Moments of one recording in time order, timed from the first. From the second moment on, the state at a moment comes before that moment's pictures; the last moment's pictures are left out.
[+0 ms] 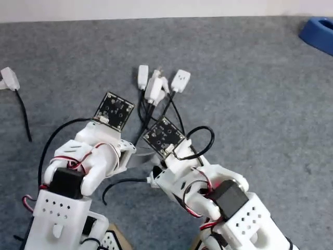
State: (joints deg) left arm 8.0 -62.2 54.5 62.9 -8.4; right arm -48.0 -62.5 47.3 70.2 9.0
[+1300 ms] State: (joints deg) left arm -17.7 -61.4 51.9 60.1 -2.9; right arm -59.9 -41.8 55.5 68.8 32.8
